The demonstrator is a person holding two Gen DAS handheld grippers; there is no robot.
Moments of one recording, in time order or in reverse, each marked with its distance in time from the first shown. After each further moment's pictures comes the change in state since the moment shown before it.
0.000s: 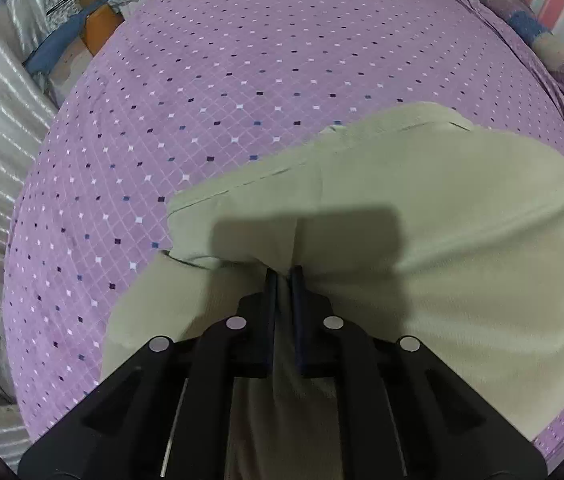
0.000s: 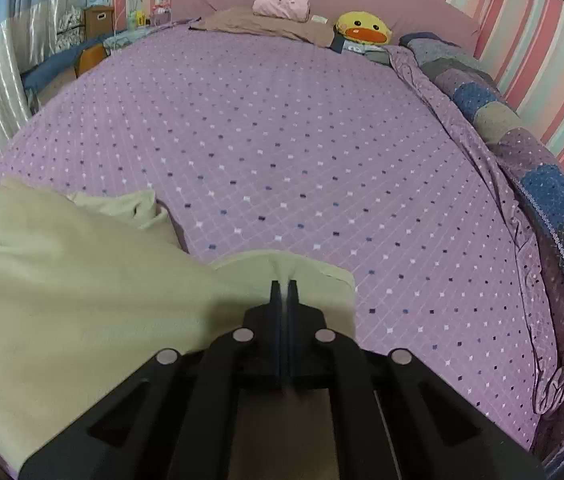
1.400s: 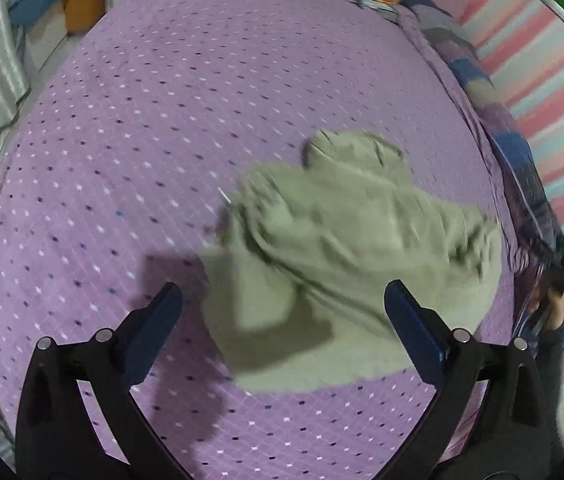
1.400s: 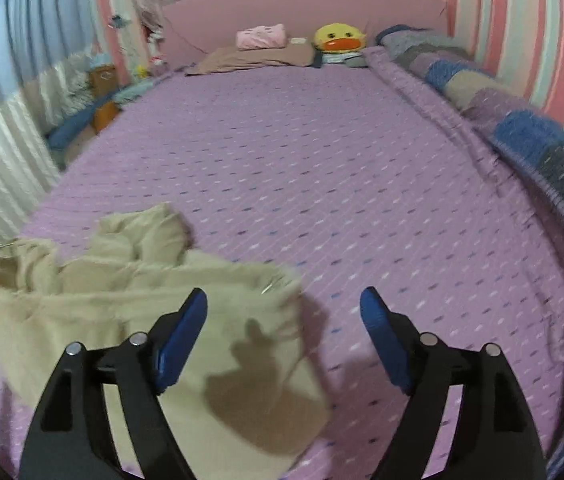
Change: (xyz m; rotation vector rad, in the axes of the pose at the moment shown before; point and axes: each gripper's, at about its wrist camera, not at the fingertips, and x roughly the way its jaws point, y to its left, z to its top) left arm -0.131 0.125 -0.096 -0.044 -0.009 -0.348; right arm -0.098 -0.092 -0.083 0.171 -0.095 0.206
